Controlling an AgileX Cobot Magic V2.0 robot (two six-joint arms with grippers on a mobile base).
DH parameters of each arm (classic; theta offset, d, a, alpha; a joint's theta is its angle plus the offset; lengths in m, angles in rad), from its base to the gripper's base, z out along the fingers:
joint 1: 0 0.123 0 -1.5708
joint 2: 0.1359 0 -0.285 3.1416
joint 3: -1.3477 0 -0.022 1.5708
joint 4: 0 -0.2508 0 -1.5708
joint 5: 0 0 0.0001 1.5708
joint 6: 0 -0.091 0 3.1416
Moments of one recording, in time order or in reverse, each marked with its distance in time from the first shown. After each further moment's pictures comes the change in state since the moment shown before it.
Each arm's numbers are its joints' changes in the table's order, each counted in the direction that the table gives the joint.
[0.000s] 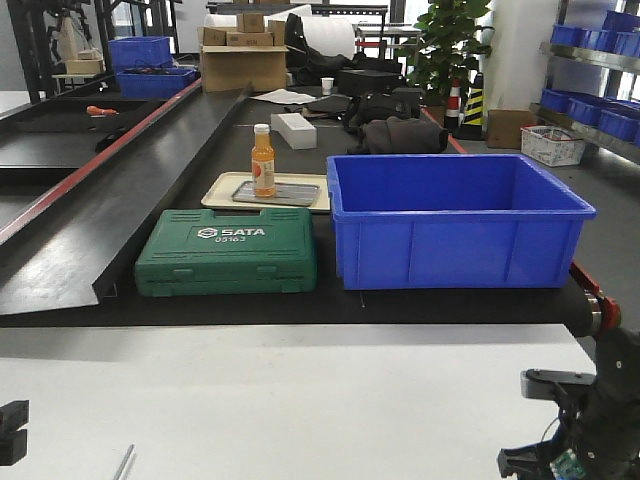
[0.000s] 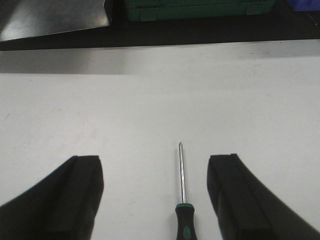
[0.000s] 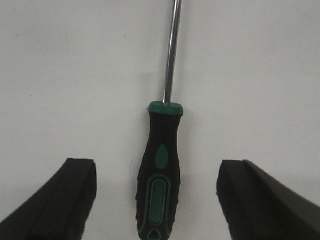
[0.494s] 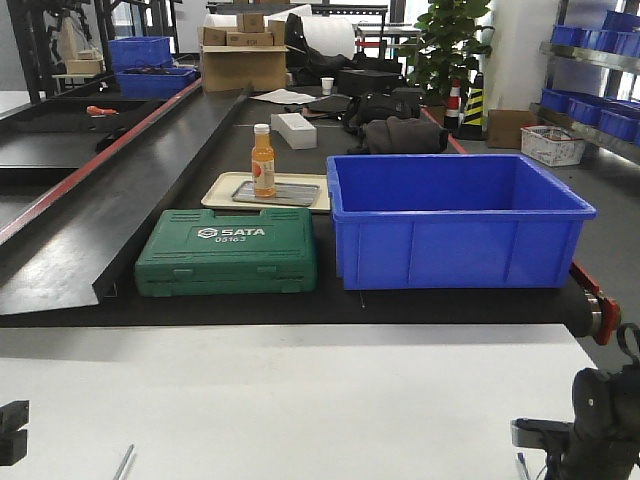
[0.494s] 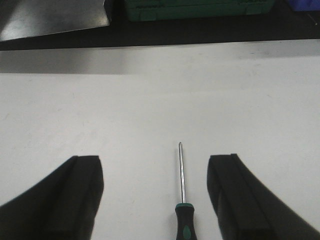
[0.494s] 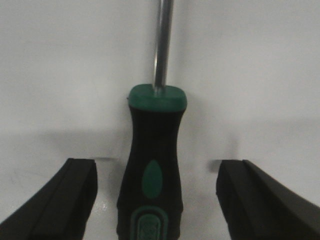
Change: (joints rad) left arm 0.000 0.000 0.000 0.000 0.000 0.000; right arm 0.000 0.147 -0.025 -0.003 0.031 -0.008
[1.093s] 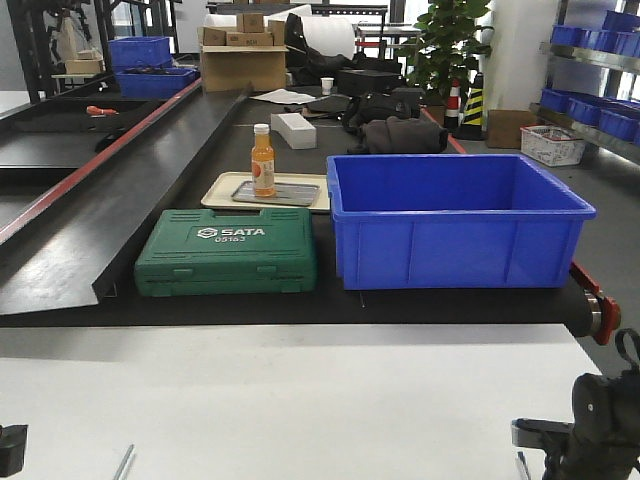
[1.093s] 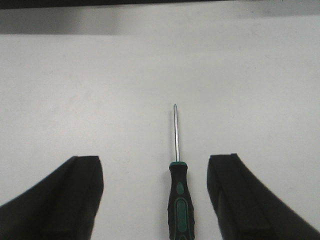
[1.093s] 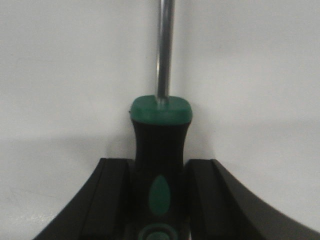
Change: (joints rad) left arm 0.000 0.005 0.104 0.000 -0.275 0.000; right arm 0.000 0.007 -0.011 -0.004 0.048 -0.012
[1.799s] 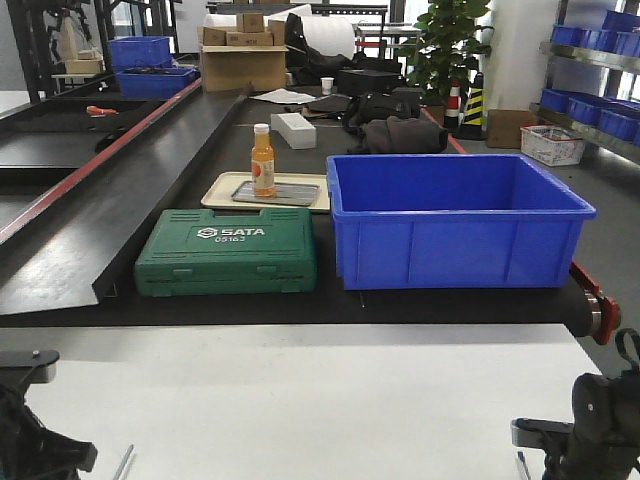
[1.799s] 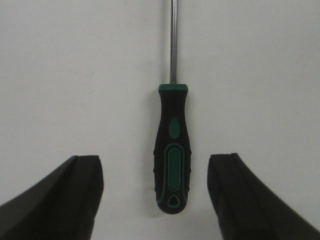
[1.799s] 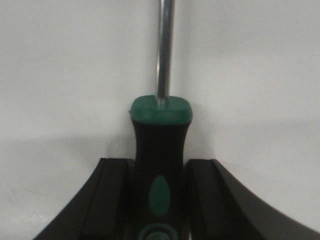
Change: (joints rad) left arm 0.000 0.610 0.380 0.054 -0.409 -0.004; right arm 0.000 0.000 0.000 -0.003 0.000 0.000
